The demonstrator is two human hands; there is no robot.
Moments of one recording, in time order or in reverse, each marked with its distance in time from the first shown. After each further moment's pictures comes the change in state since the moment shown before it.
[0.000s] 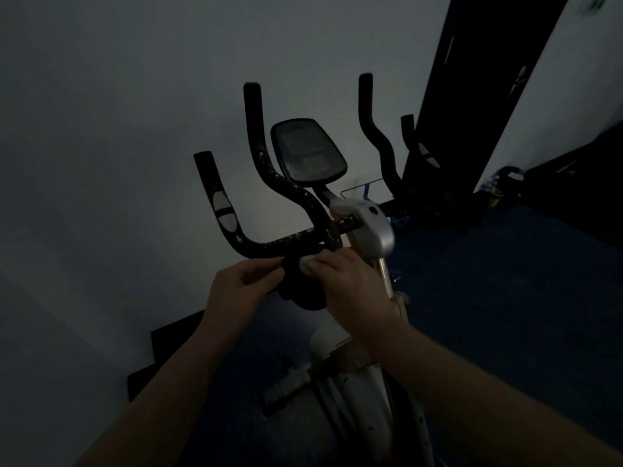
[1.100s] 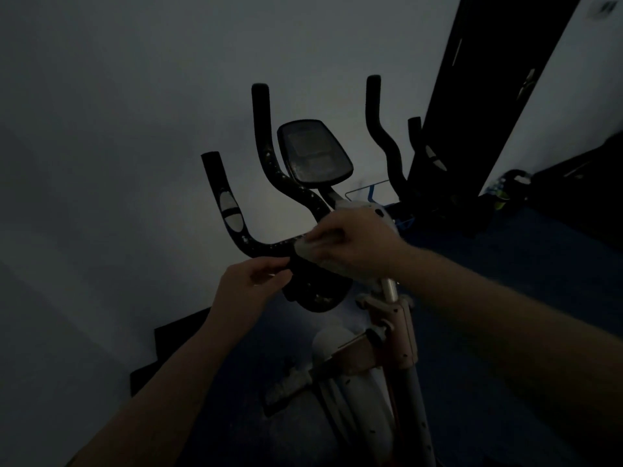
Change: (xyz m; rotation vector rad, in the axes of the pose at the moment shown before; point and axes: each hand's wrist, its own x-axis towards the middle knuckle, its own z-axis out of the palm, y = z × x) left_hand 0.006 -0.001 -0.004 0.122 -0.031 0.061; right_hand 0.068 0.014 -0.055 0.226 -0.325 0.089
